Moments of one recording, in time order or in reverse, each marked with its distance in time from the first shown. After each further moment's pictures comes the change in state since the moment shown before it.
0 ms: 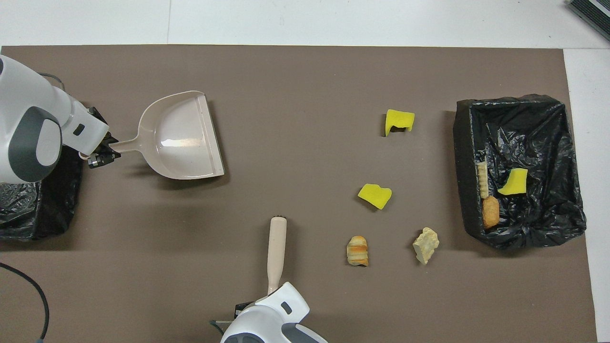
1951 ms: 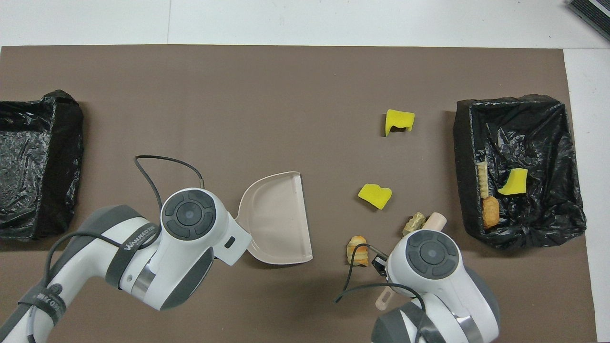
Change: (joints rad) left arm -0.494 -0.338 -0.019 -0.528 0.079 0.142 -0.454; right arm -0.507 -0.255 -0.006 -0.285 0.037 -0.216 0.013
